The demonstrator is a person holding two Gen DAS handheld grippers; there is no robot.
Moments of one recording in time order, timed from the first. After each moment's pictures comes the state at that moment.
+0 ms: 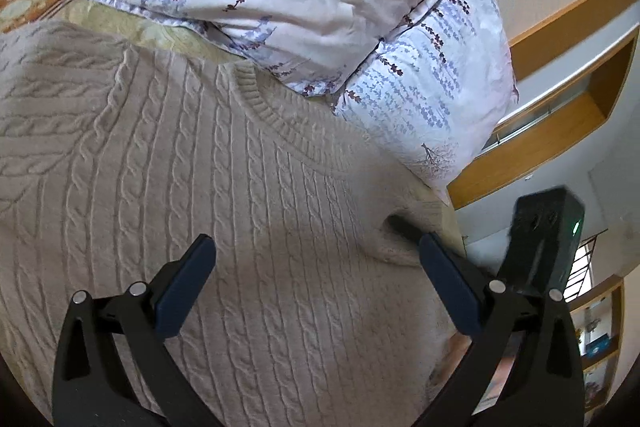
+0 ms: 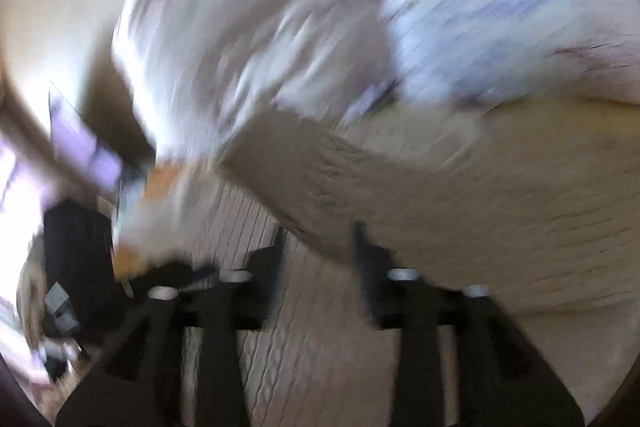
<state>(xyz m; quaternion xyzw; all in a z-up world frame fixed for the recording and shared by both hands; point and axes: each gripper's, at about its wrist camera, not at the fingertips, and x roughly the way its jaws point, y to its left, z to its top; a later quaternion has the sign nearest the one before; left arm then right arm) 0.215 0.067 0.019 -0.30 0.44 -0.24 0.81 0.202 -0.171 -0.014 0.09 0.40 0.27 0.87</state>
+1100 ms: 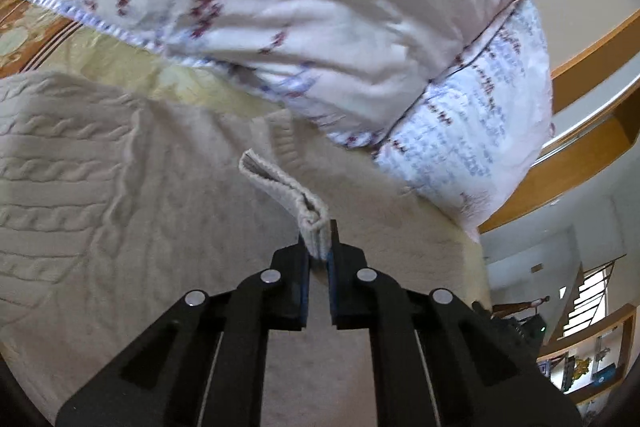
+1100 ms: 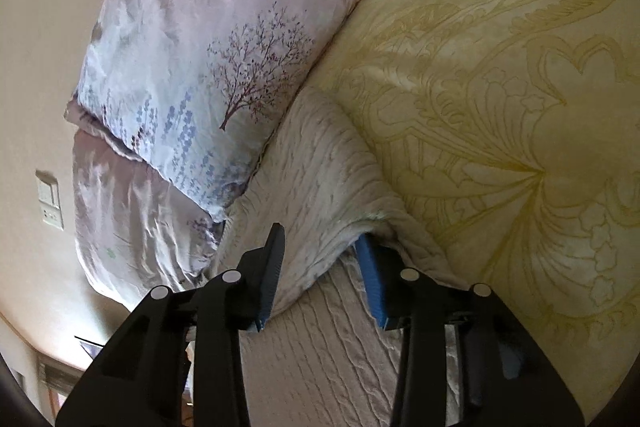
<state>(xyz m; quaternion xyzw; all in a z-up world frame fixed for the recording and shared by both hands) 0.278 0.082 0.007 -0.30 0.45 -0.18 0.82 0.164 -0.392 -0.068 0.46 0.32 0.05 0.83</state>
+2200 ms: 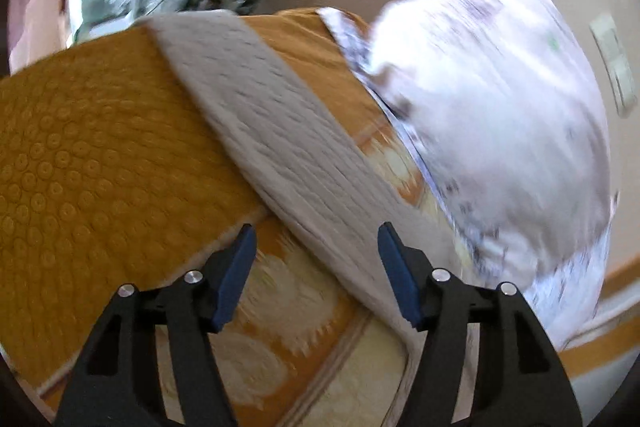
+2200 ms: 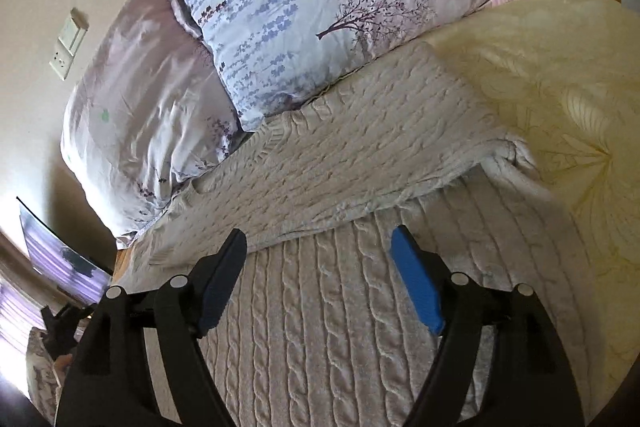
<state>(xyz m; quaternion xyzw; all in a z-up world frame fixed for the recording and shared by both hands) 0.134 0.358 -0.005 -0.45 0.34 0.13 0.82 0.142 -0.305 -0.052 0.26 0.31 0.11 0.91</state>
